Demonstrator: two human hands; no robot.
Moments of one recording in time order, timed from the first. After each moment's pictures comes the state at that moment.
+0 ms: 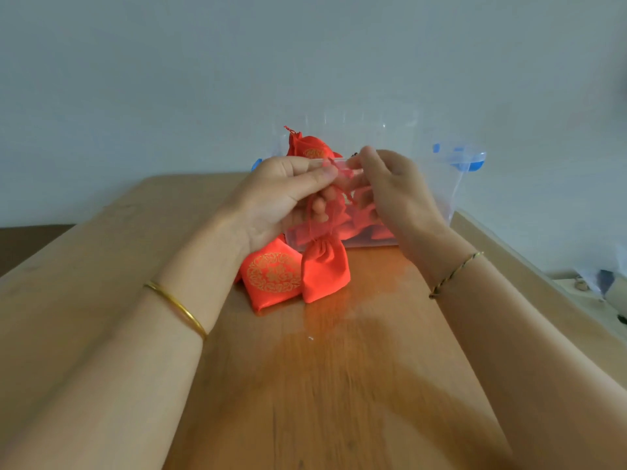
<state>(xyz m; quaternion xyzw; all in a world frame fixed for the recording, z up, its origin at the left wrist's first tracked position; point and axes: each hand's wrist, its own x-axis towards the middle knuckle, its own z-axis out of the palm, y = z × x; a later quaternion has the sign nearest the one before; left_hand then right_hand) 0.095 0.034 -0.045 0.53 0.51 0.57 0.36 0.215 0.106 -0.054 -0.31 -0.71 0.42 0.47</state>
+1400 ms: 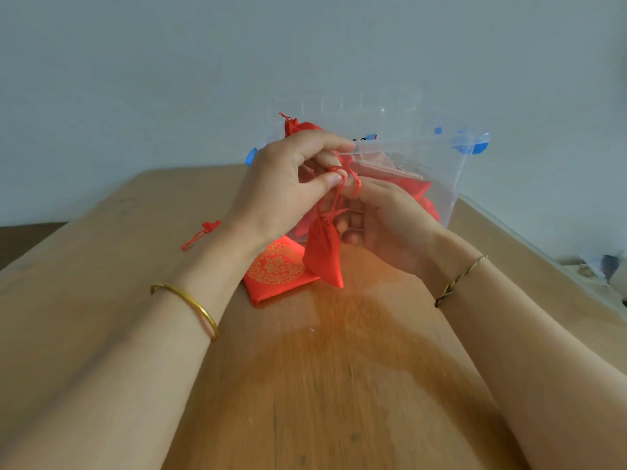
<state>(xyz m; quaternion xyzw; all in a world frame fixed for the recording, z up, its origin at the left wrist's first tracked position) 0.092 0.041 -0.061 0.67 0.54 0.51 -0.03 0.221 0.108 -0.089 -0.17 -0.63 0.69 0.30</state>
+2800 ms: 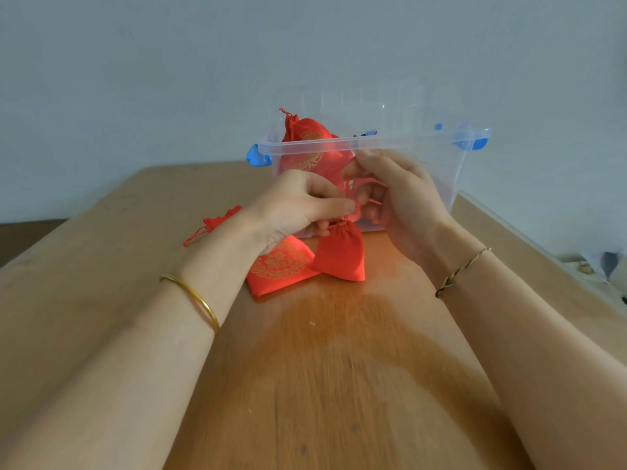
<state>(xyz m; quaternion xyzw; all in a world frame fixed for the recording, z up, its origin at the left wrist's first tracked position) 0.097 0.042 -0.073 0.56 0.61 0.46 0.32 0.224 0.107 -0.080 -0.19 -0.60 0.62 0.47</state>
